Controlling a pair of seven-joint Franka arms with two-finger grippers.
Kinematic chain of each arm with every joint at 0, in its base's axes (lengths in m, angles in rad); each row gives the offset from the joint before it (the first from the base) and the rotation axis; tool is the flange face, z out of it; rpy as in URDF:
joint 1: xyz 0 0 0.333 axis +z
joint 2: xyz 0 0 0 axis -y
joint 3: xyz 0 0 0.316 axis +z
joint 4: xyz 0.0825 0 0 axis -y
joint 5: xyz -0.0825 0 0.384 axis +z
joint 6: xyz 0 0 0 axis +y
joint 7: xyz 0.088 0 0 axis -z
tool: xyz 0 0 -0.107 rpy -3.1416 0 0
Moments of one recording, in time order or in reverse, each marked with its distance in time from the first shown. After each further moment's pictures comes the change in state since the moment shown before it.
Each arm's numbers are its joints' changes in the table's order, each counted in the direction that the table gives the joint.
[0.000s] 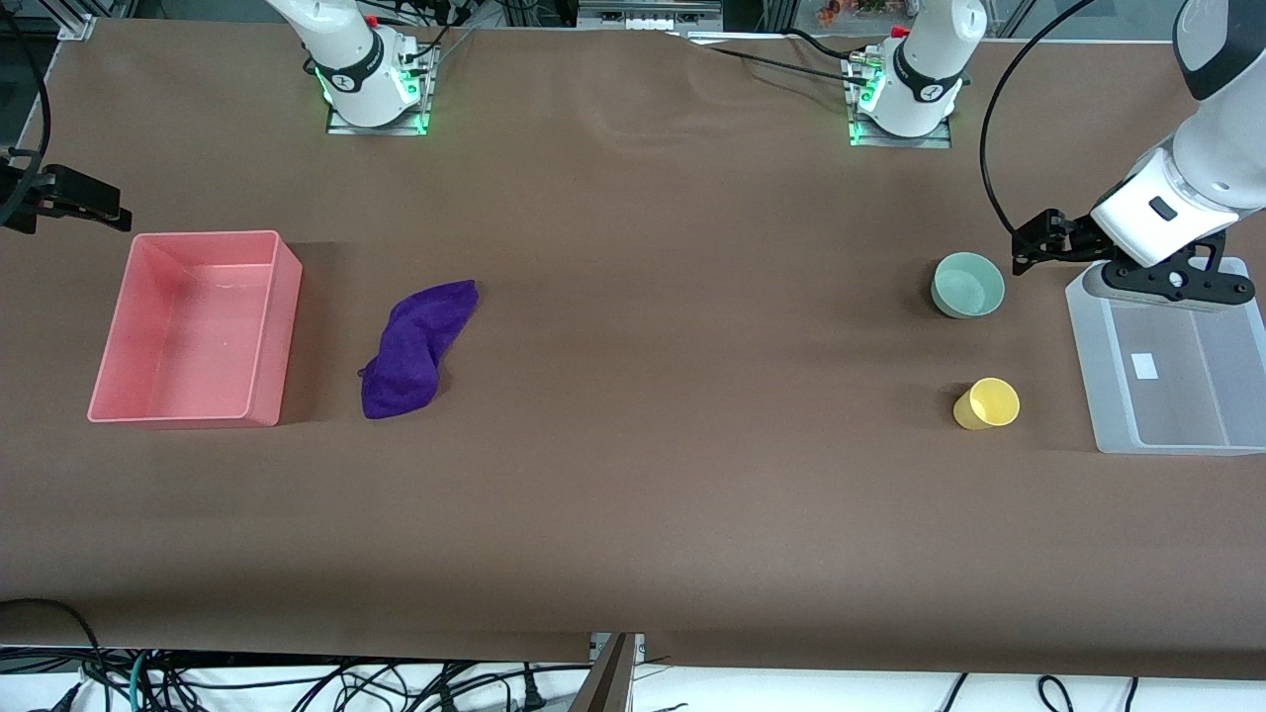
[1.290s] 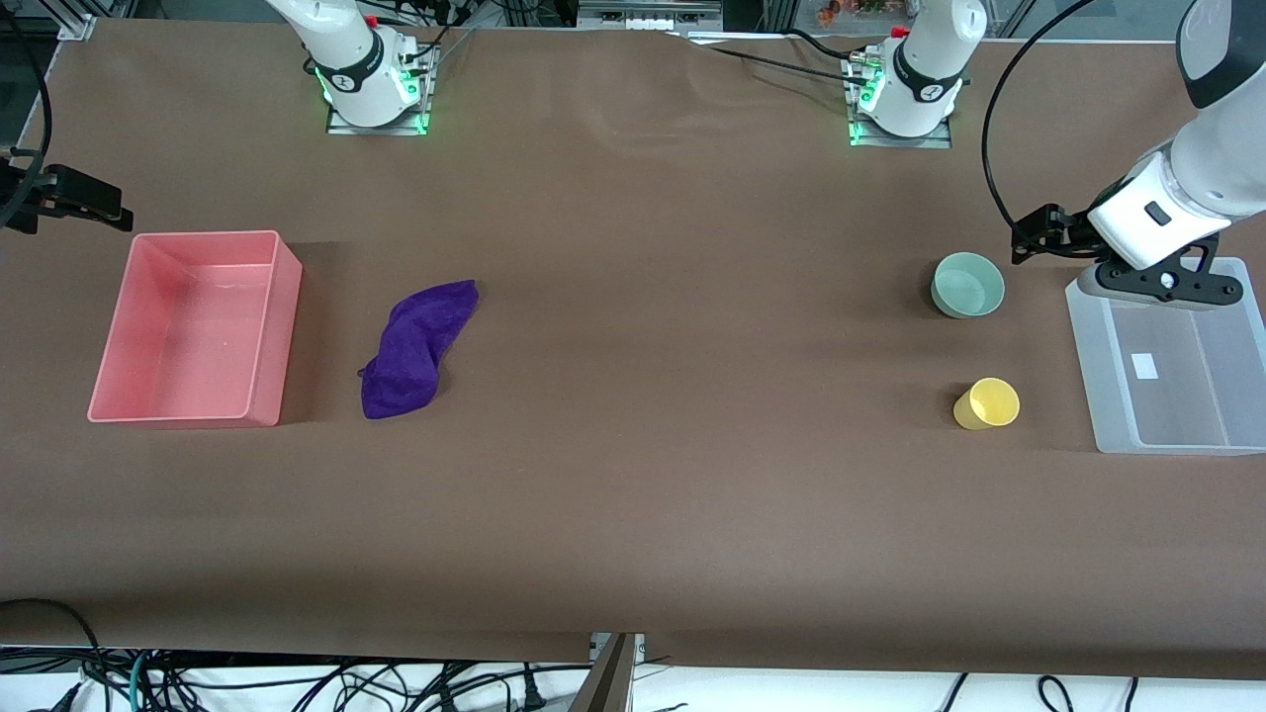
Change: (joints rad) left arm 0.006 -0.009 0.007 0.003 0.000 0.077 0.018; right arm 0.002 0.000 0.001 0.000 0.000 0.000 0.000
